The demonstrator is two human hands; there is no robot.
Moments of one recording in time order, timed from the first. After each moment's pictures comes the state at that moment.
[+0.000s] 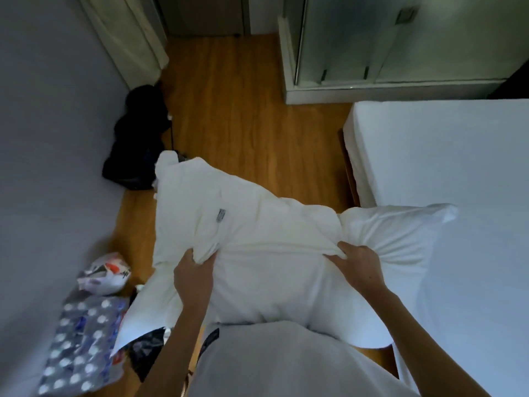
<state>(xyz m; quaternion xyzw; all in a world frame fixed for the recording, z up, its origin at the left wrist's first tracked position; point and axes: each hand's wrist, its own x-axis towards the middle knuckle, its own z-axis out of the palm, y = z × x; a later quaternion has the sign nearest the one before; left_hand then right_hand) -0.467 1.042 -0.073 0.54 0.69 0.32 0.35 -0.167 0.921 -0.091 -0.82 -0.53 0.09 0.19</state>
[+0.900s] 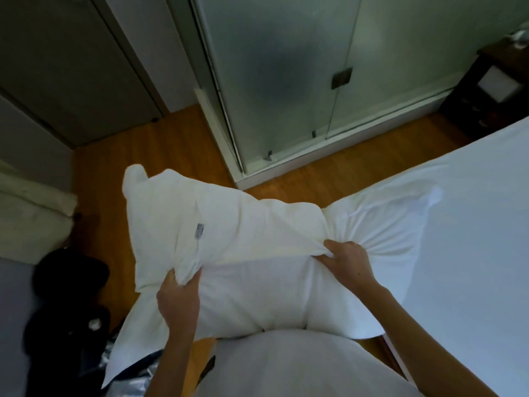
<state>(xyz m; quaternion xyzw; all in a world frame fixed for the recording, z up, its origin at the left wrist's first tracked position) -0.005 1.696 -0.051 0.66 0.60 0.29 0.33 0.255 1.503 -0.047 -0.87 -0.42 0.08 0.23</state>
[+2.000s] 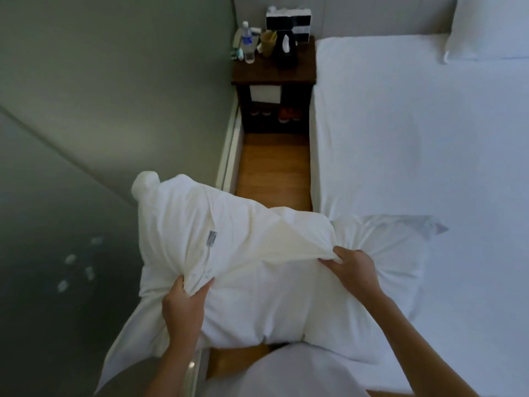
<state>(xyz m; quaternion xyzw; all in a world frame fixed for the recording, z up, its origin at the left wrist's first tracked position) 0.842 1.951 -0.070 0.89 0.16 0.01 0.43 0.797 1.630 -0.084 -0.94 0.19 0.02 0.28</state>
